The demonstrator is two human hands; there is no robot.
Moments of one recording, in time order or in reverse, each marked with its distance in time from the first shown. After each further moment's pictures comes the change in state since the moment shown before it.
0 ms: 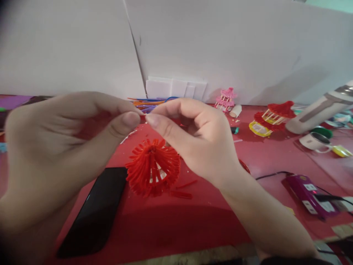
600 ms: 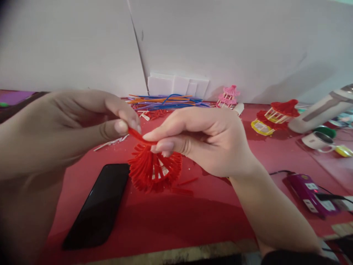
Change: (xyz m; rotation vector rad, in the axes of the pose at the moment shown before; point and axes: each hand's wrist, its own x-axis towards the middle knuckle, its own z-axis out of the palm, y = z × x) left_hand 0.027 -0.025 -0.025 -0.410 -0.516 -0.128; right_hand 0.001 0.010 -0.025 0.184 -0.298 -0.204
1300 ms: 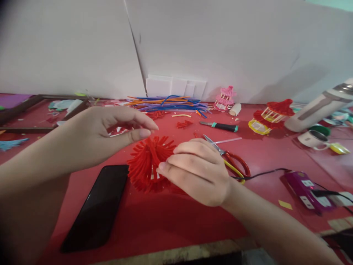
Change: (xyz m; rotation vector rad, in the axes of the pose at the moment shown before) left_hand -0.001 -0.009 0.009 0.418 -0.021 -0.155; right_hand -0.053 0.012 0.020 -0.820 0.055 -0.451
